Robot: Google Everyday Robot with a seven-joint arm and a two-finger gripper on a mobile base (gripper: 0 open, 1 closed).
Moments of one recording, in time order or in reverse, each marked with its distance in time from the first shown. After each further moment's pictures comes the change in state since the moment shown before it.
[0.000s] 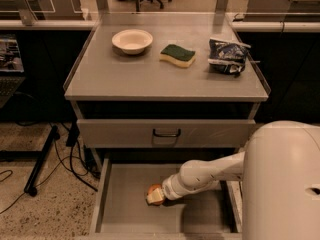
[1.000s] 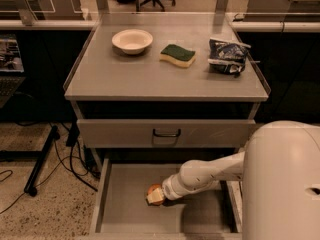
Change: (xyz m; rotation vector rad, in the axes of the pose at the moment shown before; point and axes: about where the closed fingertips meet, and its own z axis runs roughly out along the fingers) arm 0.000 0.000 0.000 0.000 0.000 0.000
